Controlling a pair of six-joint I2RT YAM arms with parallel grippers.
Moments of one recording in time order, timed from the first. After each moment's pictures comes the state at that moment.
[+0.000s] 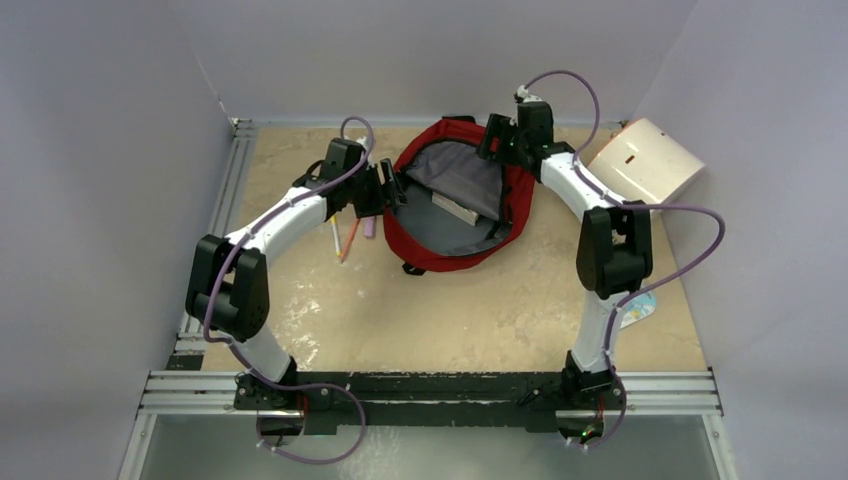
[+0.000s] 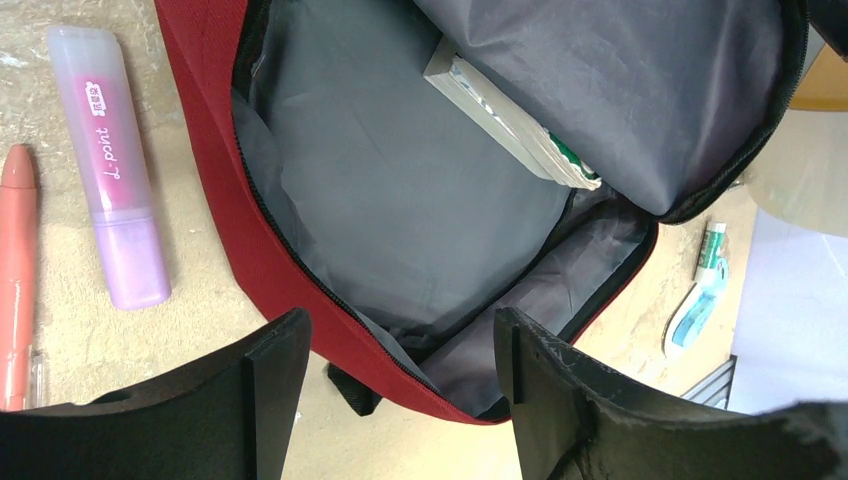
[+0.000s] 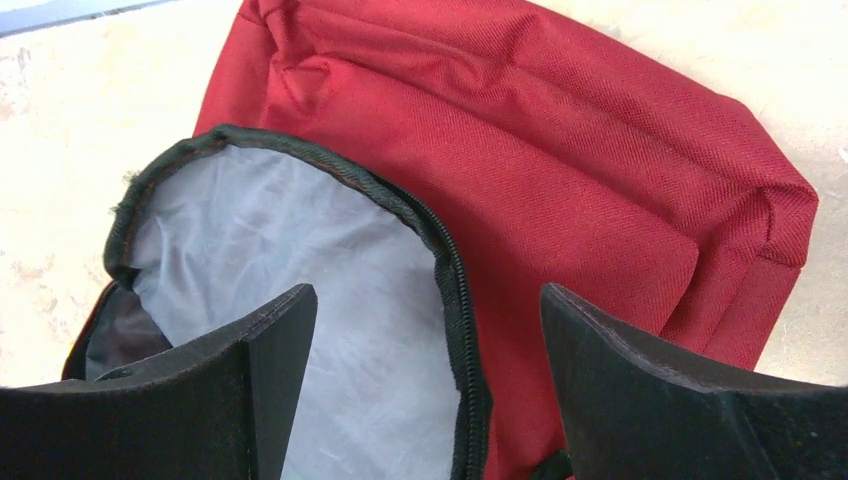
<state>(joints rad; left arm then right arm) -0.36 1.68 1.26 -0.34 0.28 -0.62 0.22 1.96 1.60 -0.23 -0.07 0.40</state>
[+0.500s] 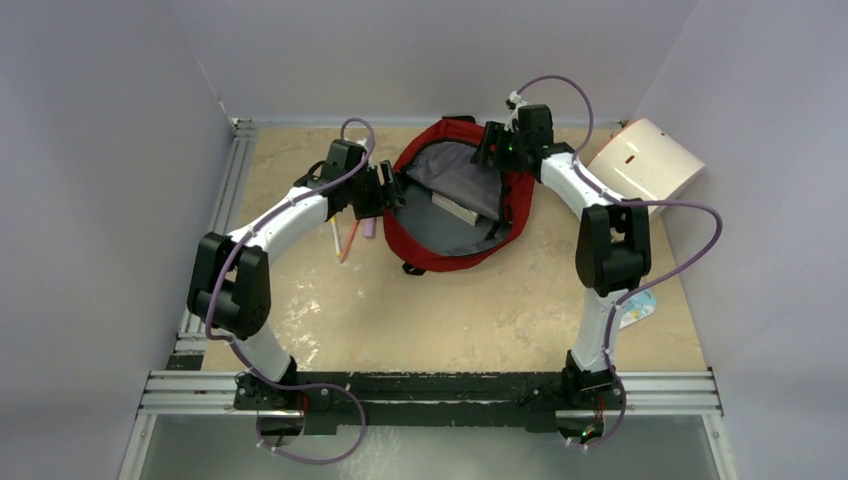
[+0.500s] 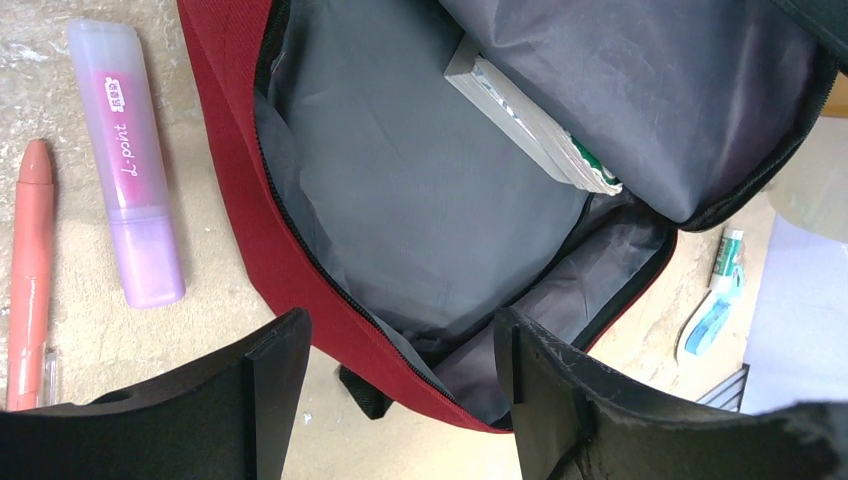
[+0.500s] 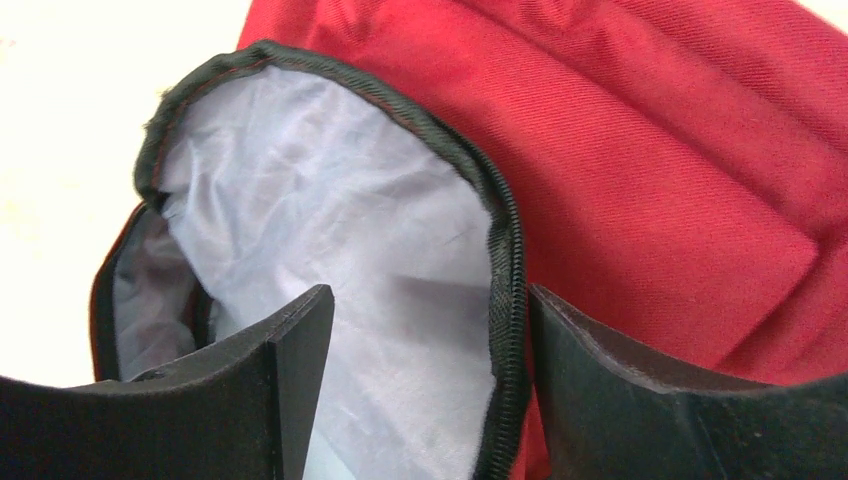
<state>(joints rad) -0.36 1.70 1.26 -0.35 0.26 -0.62 0.21 2.00 1.61 -0.29 -0.23 0.36</state>
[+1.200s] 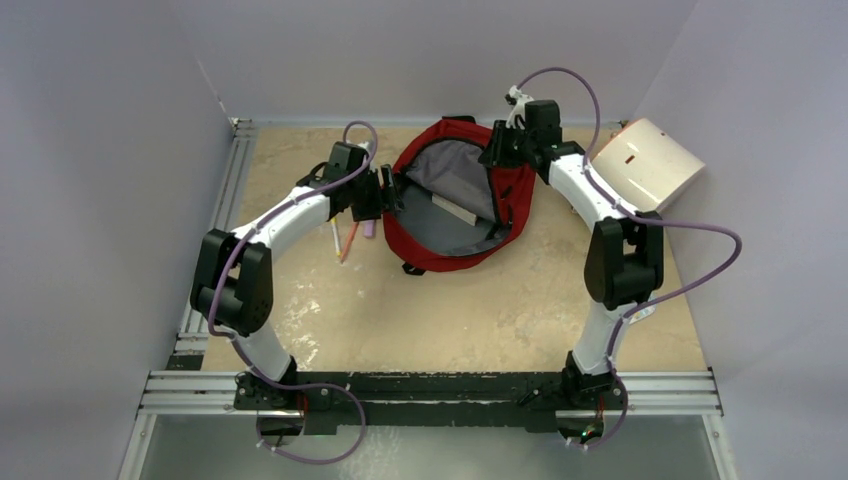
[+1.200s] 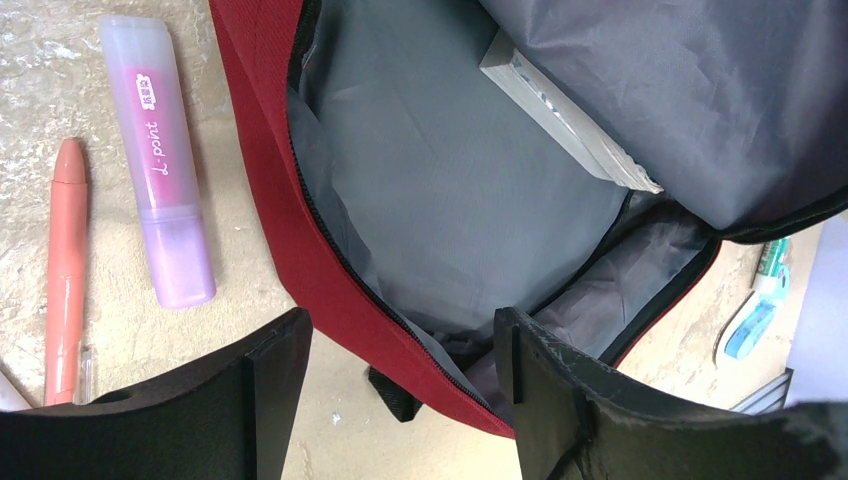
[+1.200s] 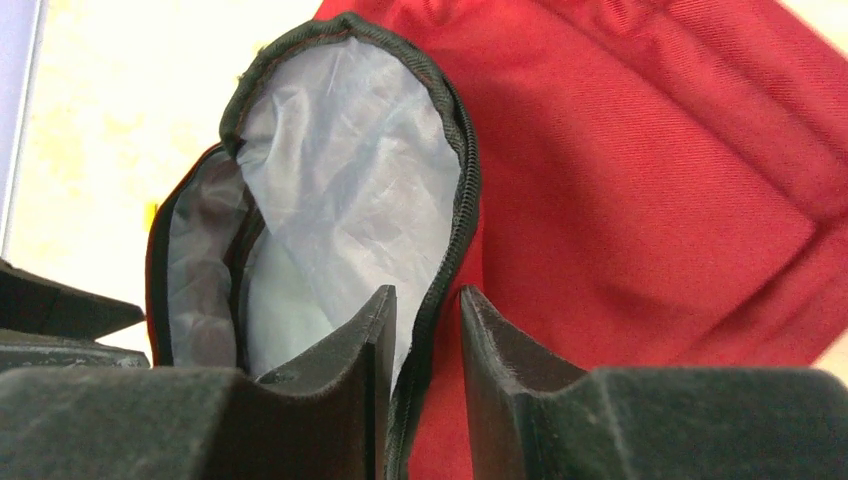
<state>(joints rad) -0.36 1.72 1.26 -0.36 0.23 -0.57 0.21 1.89 1.57 -0.32 -0.35 0.28</state>
